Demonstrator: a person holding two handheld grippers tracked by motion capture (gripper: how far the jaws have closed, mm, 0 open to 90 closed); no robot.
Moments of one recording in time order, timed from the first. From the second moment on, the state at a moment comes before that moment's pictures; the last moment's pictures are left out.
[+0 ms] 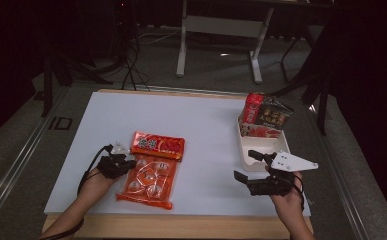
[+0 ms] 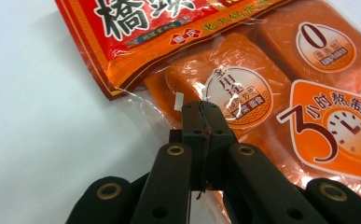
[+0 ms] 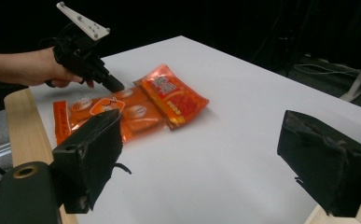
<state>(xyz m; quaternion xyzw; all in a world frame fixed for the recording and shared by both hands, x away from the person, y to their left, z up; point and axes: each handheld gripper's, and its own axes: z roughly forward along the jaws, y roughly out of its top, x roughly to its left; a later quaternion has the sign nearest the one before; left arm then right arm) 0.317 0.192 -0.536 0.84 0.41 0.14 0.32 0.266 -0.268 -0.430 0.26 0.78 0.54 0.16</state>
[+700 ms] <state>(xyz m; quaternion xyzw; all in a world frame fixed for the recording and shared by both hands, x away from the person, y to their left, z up) 0.309 0.162 -0.528 0.87 0.36 0.11 0.32 0.264 -0.270 -0.431 0.26 0.78 0.55 0.16</state>
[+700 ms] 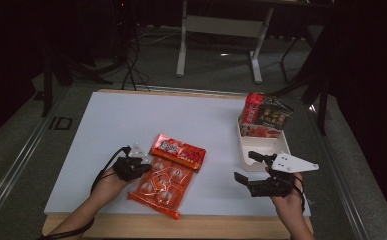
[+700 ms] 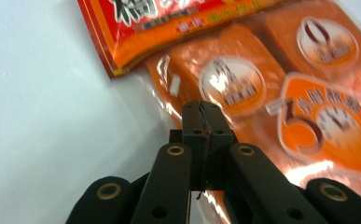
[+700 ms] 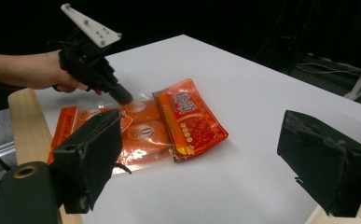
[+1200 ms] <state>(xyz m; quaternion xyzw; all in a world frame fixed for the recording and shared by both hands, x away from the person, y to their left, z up) 0.271 0.176 -0.529 0.88 0.35 0.08 0.30 0.264 -0.269 -0.431 0.25 0.78 0.55 0.16</state>
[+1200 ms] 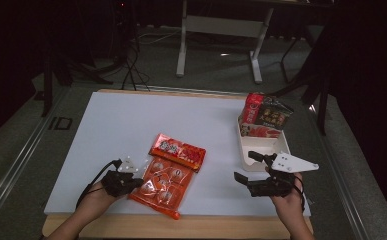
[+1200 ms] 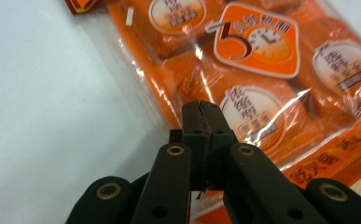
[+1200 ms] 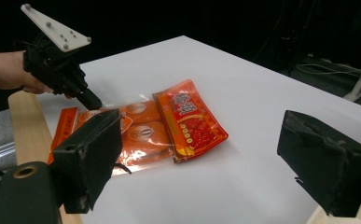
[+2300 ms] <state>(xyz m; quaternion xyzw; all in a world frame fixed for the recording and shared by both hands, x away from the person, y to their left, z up) 0.265 0.122 -0.533 0.88 0.32 0.04 0.34 0.263 -0.263 -0.433 0.23 0.79 0.55 0.17</state>
